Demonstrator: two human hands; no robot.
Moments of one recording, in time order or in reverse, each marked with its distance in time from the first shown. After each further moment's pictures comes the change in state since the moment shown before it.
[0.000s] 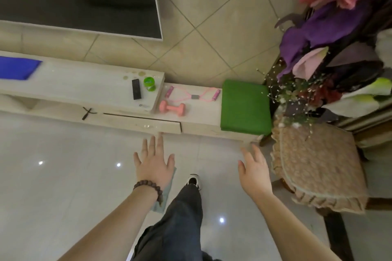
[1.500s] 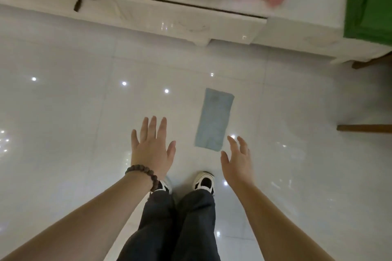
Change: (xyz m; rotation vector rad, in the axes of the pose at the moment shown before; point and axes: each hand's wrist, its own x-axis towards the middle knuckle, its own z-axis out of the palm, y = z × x) left_hand 0.129 -0.423 0.225 0.215 -0.393 0.071; right_hand -0.020 -0.190 0.514 0.046 -0.385 0.317
